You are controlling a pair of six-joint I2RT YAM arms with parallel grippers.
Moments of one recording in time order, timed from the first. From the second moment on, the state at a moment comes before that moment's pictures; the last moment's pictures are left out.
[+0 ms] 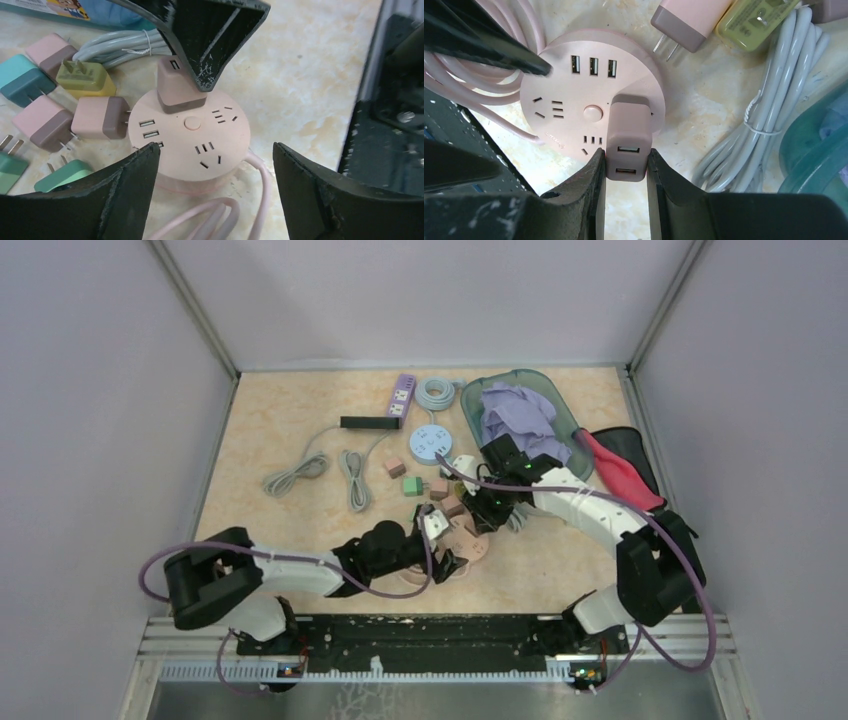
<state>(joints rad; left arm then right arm) -1.13 1.49 0.47 0.76 -0.01 -0.05 0.57 1.44 0.99 -0.71 -0.33 -0.37</state>
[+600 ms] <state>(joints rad) -0.75 1.25 0.32 0.72 0.32 -0.66 0.57 1.27 0.88 -0.58 -0.38 -0.53</state>
